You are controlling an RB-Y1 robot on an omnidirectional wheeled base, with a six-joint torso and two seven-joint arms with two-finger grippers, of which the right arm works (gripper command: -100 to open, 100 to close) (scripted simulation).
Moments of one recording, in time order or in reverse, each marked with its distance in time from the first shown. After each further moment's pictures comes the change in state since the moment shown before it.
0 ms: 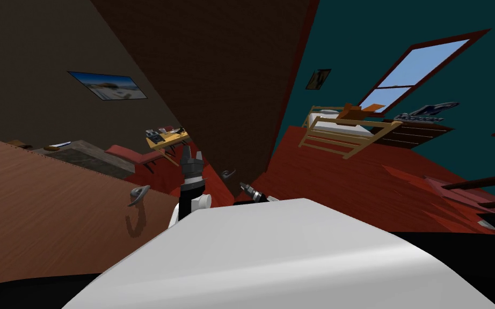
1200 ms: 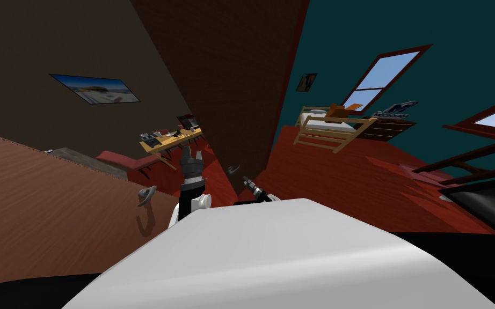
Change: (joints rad) arm 0.004 0.054 -0.147 0.038 -0.019 0.027 0.053
